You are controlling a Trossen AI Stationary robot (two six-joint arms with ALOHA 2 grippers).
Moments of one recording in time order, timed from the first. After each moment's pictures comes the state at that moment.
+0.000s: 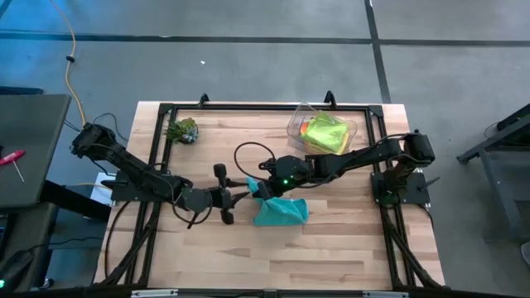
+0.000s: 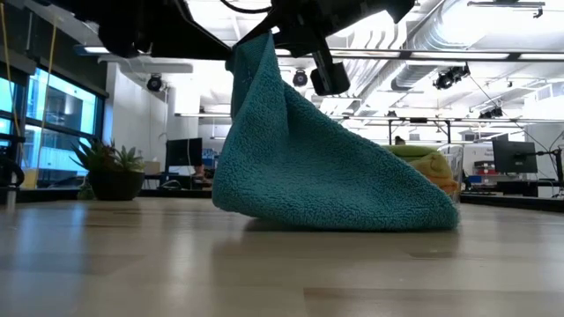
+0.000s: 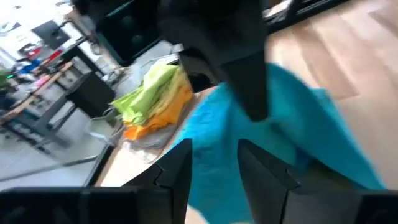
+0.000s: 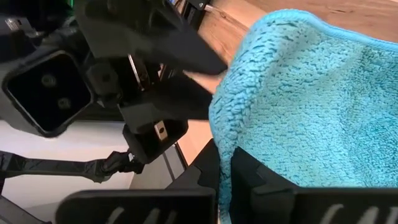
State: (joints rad) left arm -0.34 1.34 0.61 0.36 -0.75 0.27; right arm 0.11 1.72 1.20 0.02 -0.16 1.20
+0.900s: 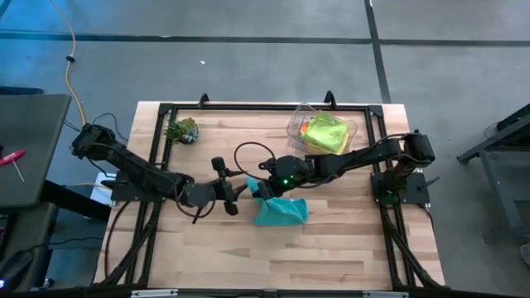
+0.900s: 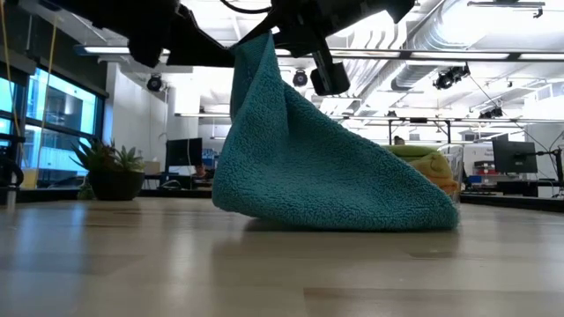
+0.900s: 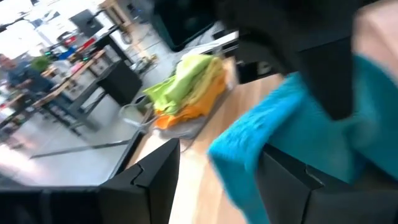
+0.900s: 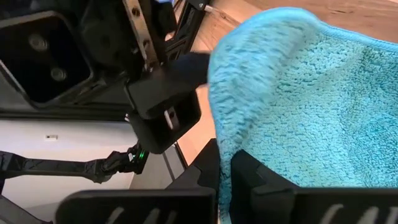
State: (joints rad) left arm -0.29 1.35 0.61 0.37 -0.84 0.27; right arm 0.11 1.72 1.20 0.02 -0.16 1.20
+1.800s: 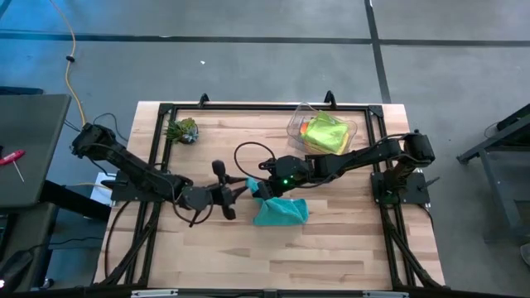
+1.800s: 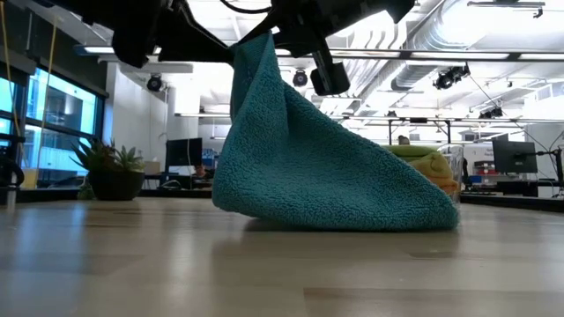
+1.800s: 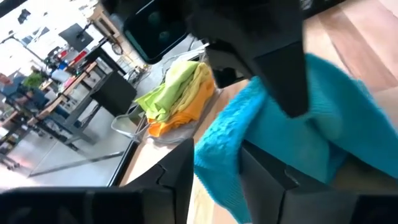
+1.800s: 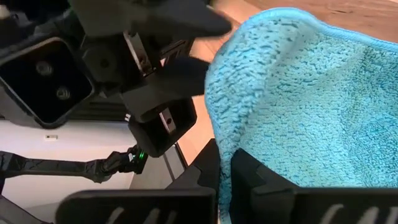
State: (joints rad) left arm -0.32 1.35 0.61 0.37 -0.83 0.33; right arm 0.11 1.72 1.20 0.02 -0.16 1.20
